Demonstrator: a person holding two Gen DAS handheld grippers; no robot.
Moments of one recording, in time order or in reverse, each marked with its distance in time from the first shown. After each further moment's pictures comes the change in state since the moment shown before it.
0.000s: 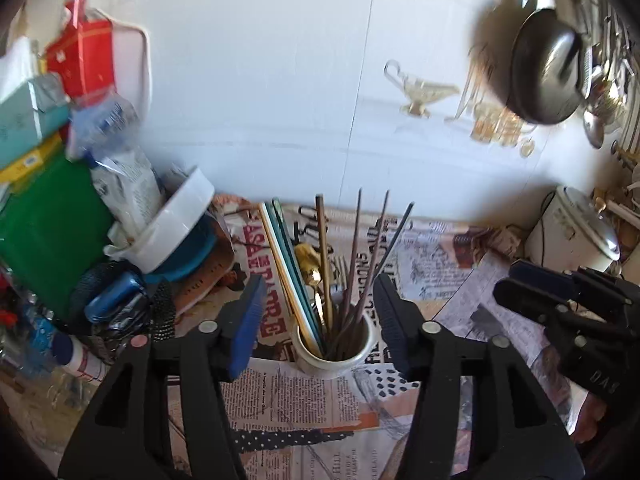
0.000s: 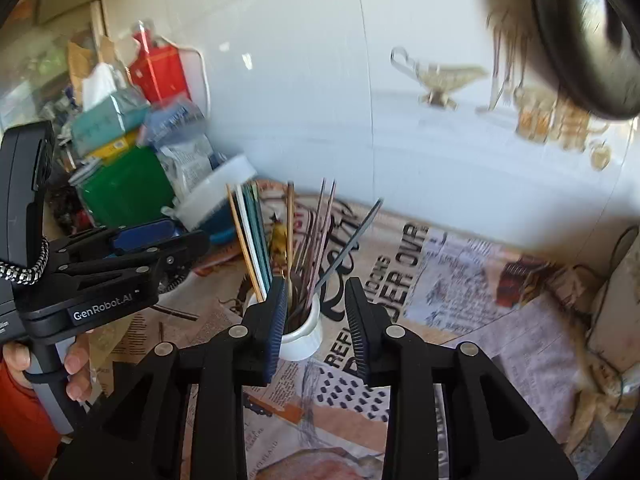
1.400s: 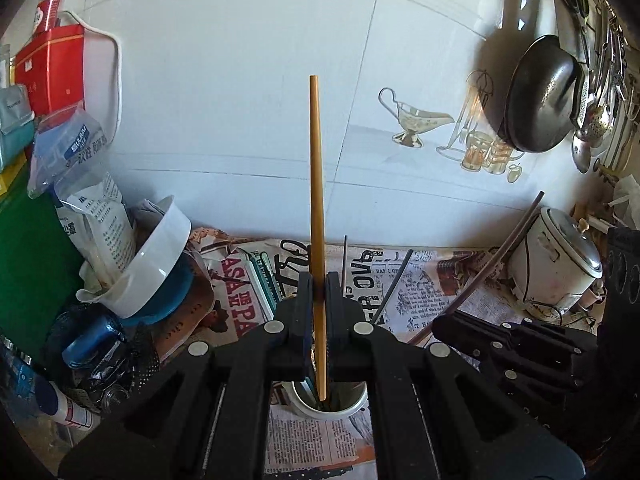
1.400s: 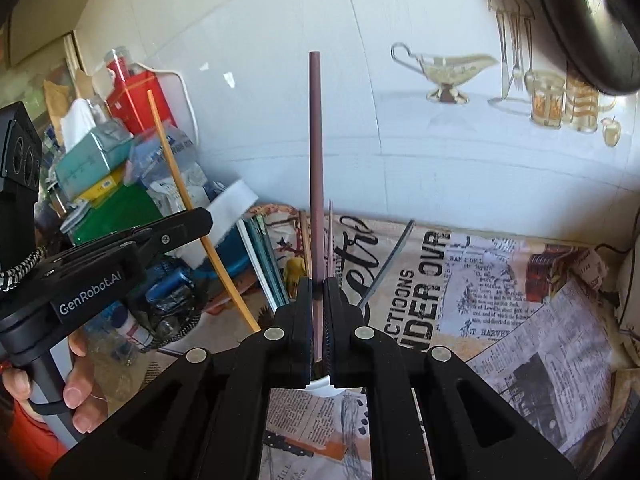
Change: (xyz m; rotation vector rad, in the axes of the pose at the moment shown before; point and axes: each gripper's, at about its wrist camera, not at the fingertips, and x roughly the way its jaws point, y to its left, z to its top) left arm 0.048 0.025 0.035 0.010 -0.015 -0.119; right arm 0.059 0.013 0.014 0.154 0.001 0.002
